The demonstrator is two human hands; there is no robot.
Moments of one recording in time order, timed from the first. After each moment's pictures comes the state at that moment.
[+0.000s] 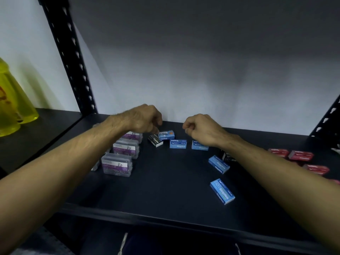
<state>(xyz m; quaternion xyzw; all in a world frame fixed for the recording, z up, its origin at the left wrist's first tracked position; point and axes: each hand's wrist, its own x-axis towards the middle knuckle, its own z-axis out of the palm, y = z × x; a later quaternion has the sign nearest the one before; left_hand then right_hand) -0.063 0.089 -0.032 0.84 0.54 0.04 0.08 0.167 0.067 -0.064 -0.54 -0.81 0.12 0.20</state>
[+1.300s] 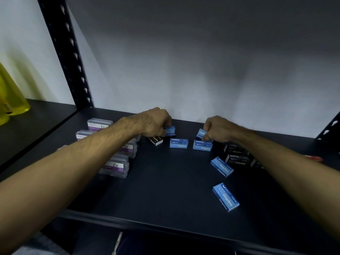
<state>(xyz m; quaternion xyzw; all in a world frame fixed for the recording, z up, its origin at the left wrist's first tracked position) -0.036 0.103 -0.059 0.86 0.51 0.03 0.08 0.202 0.095 -0.069 -0.66 -0.72 0.21 0.08</state>
